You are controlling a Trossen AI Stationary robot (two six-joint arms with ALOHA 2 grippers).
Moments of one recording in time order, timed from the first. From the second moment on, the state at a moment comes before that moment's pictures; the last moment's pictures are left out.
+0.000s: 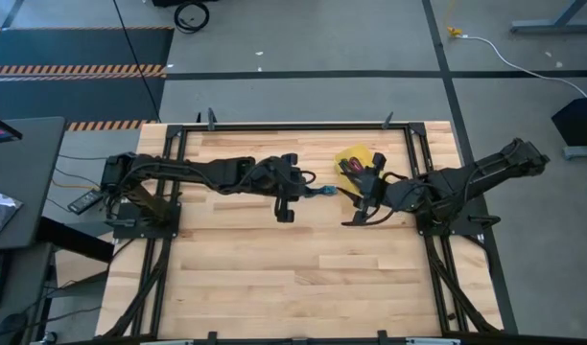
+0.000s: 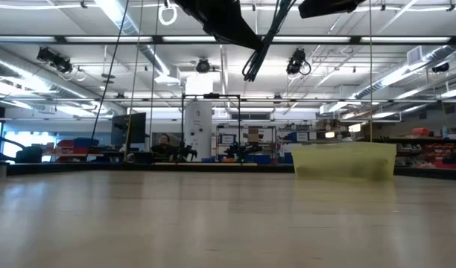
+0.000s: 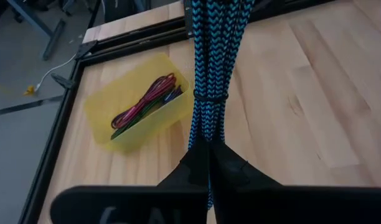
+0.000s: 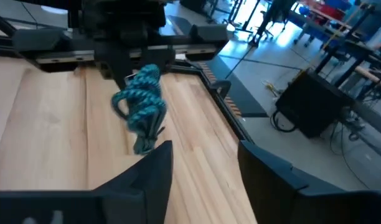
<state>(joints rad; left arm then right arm) 0.01 1.64 1.34 -0.28 -0.11 0.26 0.32 1.06 0.90 -0.27 0.76 -0.03</state>
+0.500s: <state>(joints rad) 0.02 1.64 1.34 -0.27 -0.11 0.25 0.28 1.07 0.90 -0.14 0.57 -0.01</state>
